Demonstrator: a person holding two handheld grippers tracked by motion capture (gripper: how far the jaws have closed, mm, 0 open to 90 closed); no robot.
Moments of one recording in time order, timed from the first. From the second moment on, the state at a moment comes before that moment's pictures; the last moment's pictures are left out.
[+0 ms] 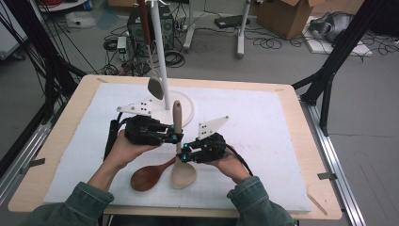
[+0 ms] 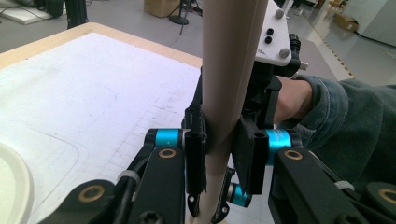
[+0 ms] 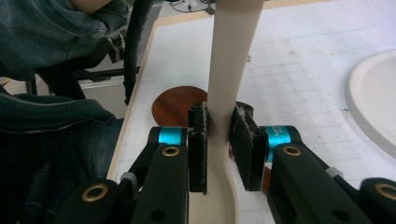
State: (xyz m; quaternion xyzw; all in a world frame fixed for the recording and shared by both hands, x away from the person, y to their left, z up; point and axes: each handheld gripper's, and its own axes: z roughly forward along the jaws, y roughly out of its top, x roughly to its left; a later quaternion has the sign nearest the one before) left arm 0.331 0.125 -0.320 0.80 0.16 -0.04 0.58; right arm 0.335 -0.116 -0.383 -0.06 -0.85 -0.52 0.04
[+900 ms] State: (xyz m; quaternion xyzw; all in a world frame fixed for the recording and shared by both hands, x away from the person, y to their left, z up) left arm 0.331 0.129 -0.313 0.81 0.17 0.01 0.57; right arm 0.333 -0.126 -0.375 -0.11 -0.84 -0.54 0.02
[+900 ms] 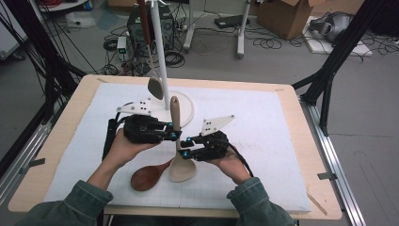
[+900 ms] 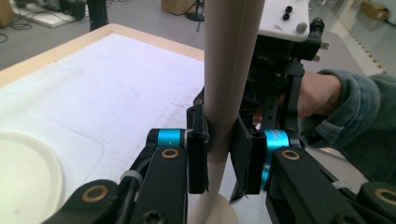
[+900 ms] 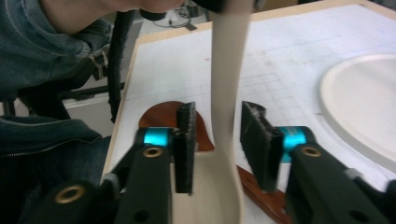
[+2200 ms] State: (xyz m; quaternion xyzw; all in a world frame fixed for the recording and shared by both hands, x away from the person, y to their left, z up) left arm 0.344 0.159 -0.280 0.80 0.16 0.03 0.57; right arm 0.321 -0.238 -0.377 -0.24 -0.82 -0.51 -0.06
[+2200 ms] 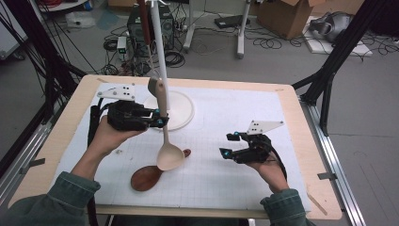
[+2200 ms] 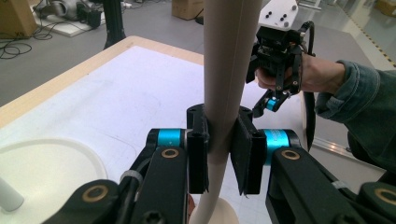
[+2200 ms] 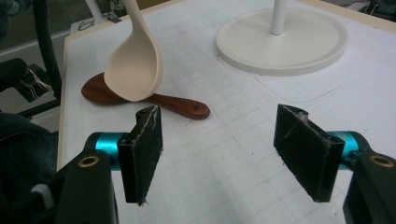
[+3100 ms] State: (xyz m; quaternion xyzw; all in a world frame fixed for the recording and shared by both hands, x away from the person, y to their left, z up) left arm 0.398 0.172 -0.235 0.80 0.15 0.02 0.58; right arm 0.326 -0.254 -0.375 -0.27 -0.81 -0.52 -0.07
